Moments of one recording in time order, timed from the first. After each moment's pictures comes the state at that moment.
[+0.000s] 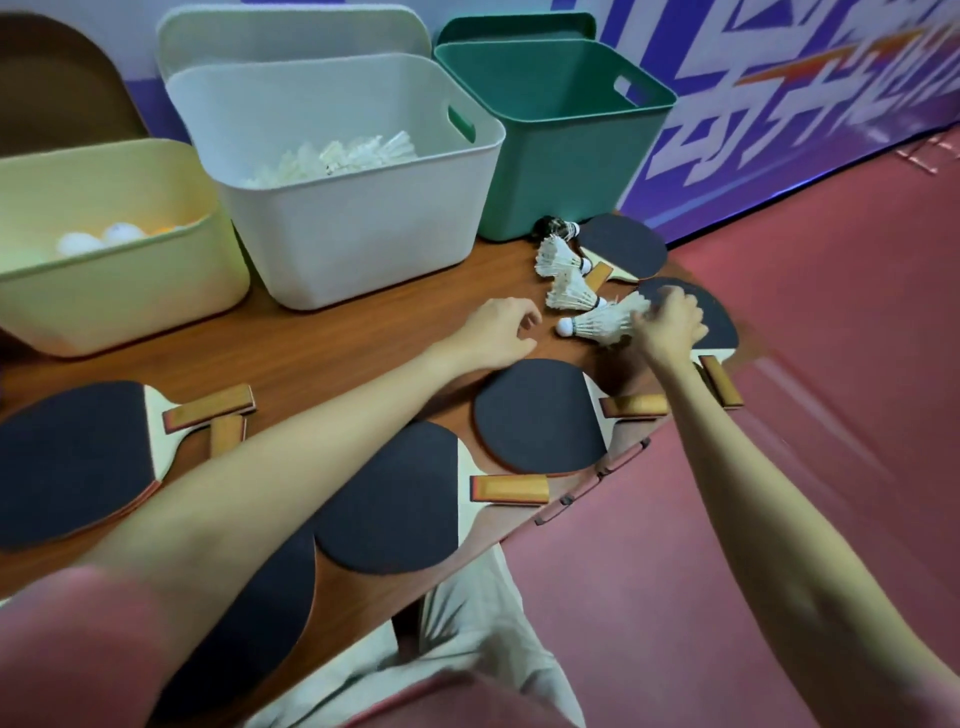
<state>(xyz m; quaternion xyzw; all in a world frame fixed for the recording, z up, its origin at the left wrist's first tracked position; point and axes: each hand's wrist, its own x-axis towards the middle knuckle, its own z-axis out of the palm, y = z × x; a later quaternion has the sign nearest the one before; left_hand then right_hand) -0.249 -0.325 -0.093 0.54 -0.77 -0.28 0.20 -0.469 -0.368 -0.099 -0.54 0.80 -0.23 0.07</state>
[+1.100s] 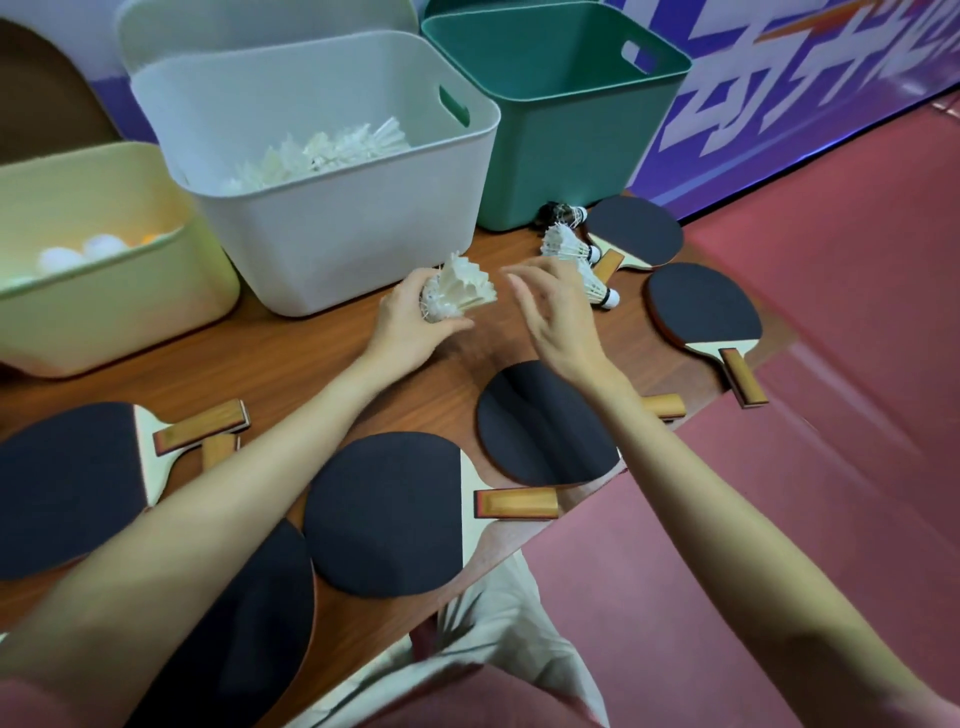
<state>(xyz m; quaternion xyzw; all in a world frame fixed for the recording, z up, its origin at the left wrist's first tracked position) -0.180 -0.320 -0.108 0.63 -0.60 -0.28 0.40 -0.367 -0.343 -0.100 -0.79 0.47 -0.38 0.11</state>
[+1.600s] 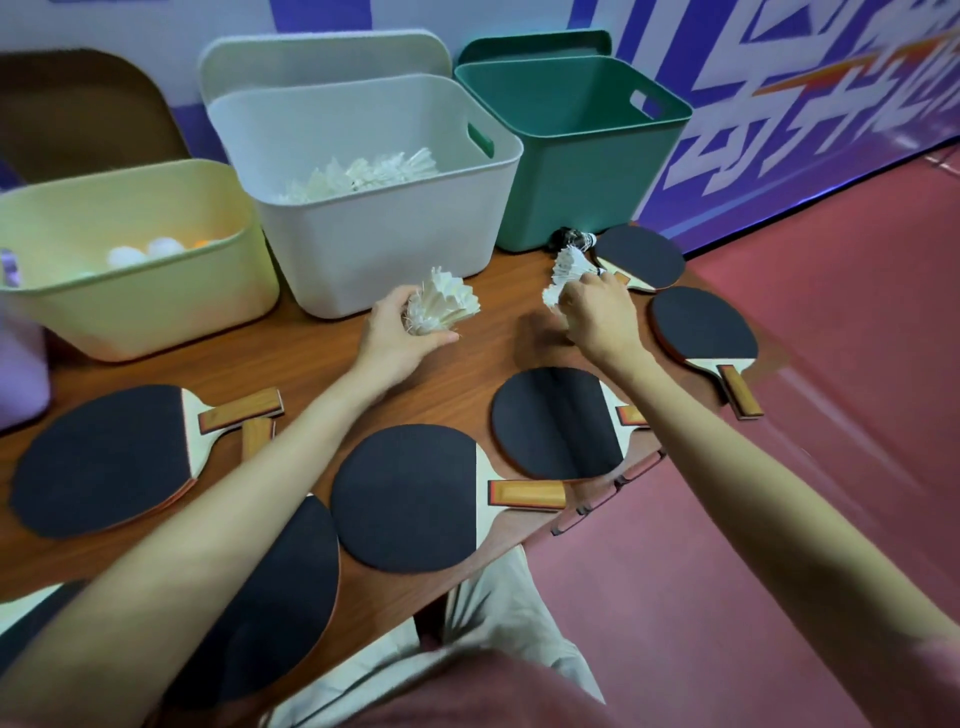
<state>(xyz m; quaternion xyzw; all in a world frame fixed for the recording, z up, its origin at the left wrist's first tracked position) -0.150 -0.281 -0.096 0.65 -0.53 -0.32 0.44 -0.392 -0.367 -0.087 -0.80 0.57 -0.15 -0.06</state>
